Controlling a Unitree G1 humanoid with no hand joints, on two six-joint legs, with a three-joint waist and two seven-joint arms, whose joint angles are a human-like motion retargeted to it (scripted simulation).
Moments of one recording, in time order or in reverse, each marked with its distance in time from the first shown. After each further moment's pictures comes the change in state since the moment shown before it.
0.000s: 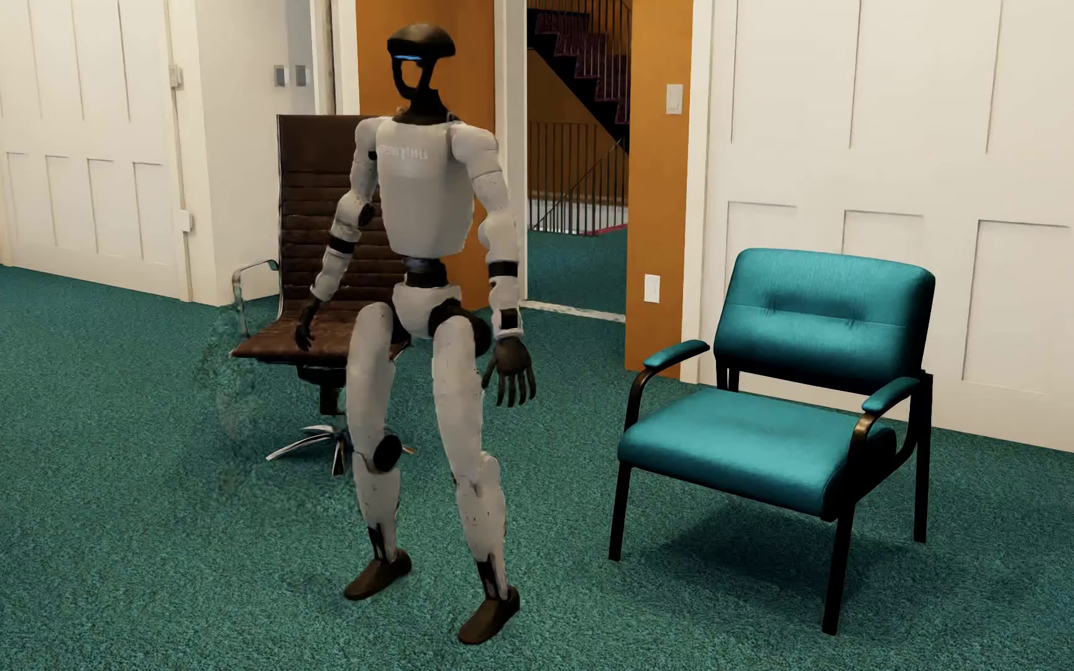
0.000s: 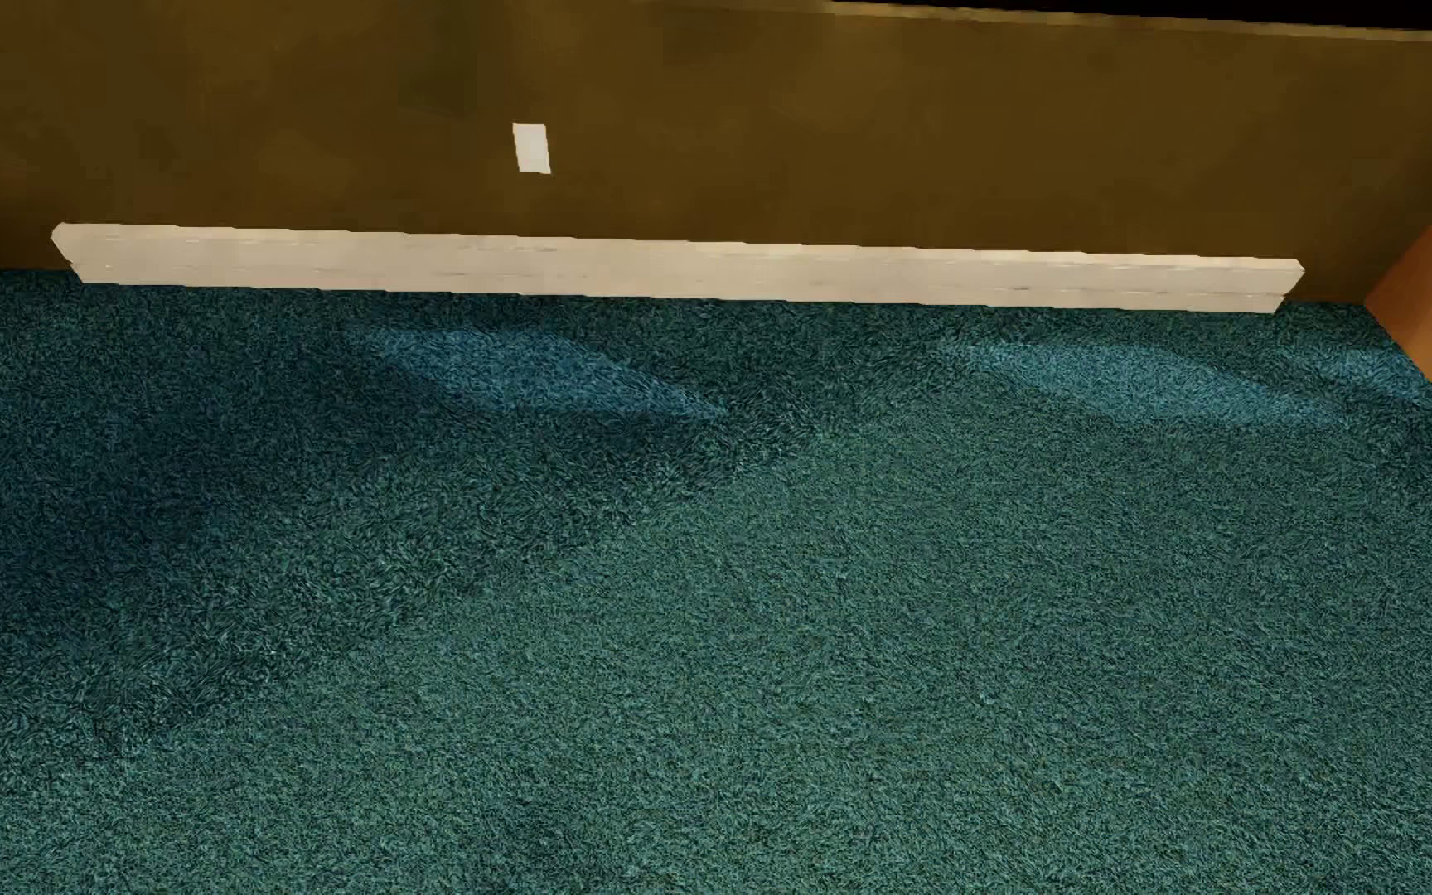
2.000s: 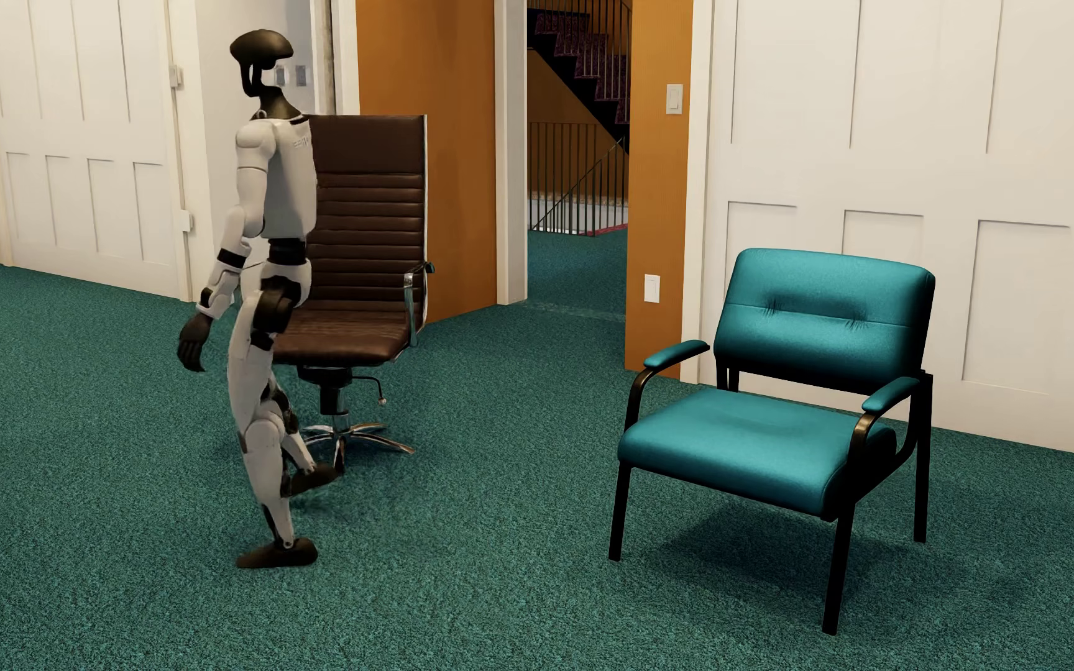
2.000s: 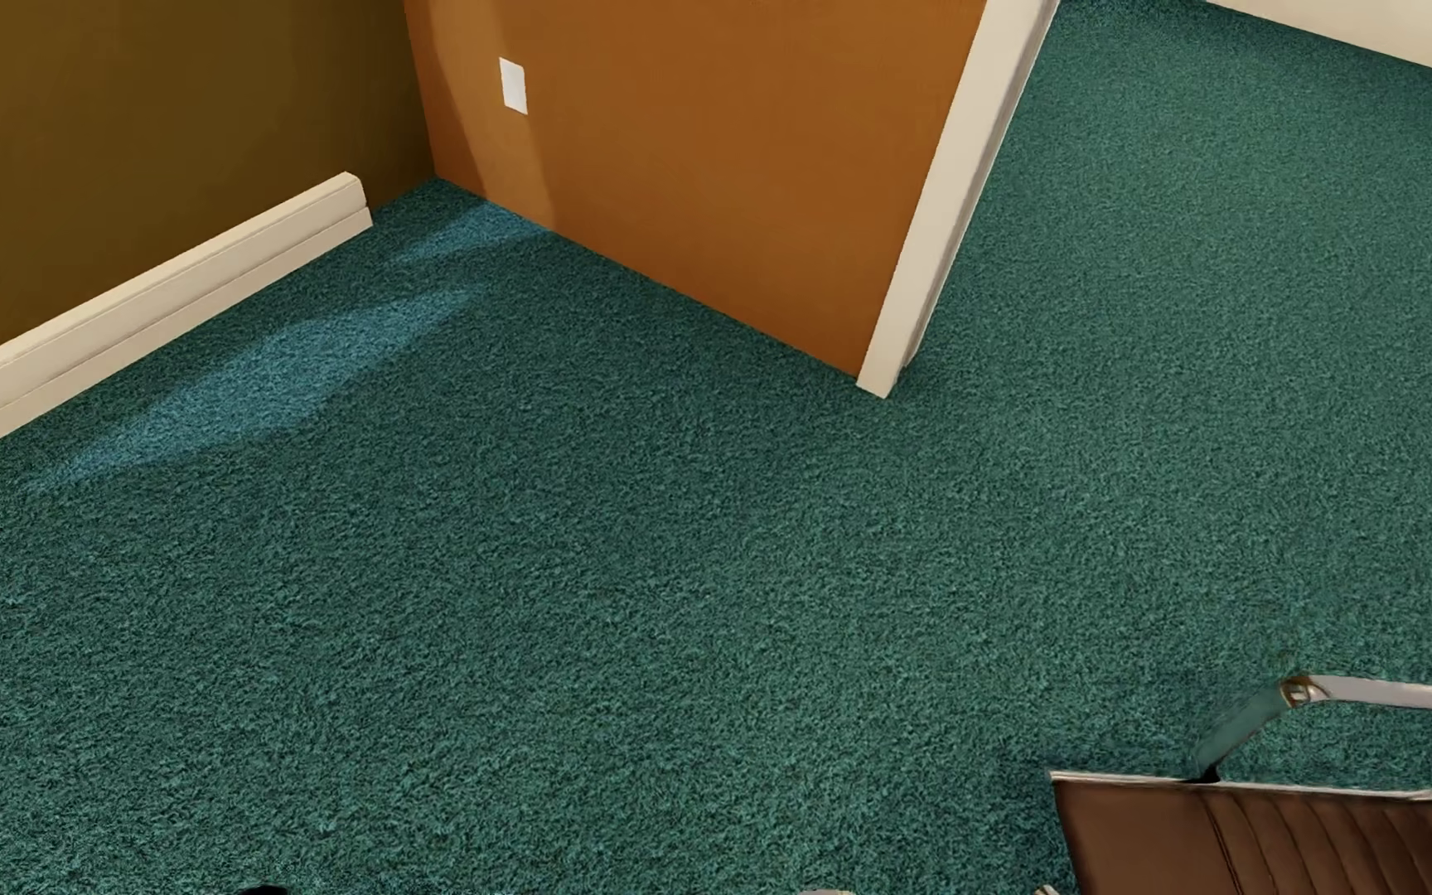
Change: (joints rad) body 0.008 -0.222 -0.033 -0.061 -0.091 -0.020 0.030 0.057 0.089 0.155 0.584 0.065 0.037 -0.063 0.036 0.015 -0.066 0.082 -0.007 0.055 0.024 -0.153 -0.150 0.012 -0.164 -0.065 0.030 0.041 0.103
